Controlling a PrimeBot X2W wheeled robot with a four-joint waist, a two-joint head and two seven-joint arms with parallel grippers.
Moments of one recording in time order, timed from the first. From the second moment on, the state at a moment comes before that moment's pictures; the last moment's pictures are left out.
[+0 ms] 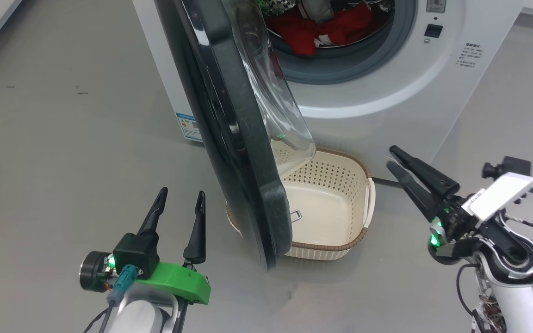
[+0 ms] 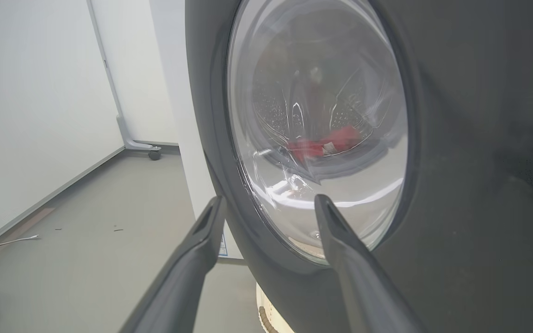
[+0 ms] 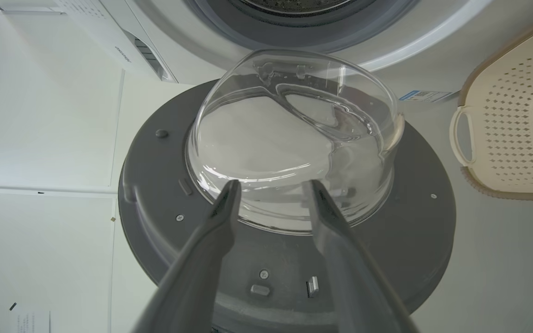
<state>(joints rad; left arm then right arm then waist) -0.18 0.04 -0.40 0.22 -0.37 0.12 -0.25 -0.25 -0.09 0.07 0.13 1.68 0.12 0.63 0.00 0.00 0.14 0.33</state>
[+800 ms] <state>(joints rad) -0.16 0.04 -0.39 0.25 -0.36 0.12 -0.25 -0.01 -0.26 0.02 0.09 0.96 0.12 0.09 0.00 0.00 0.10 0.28</state>
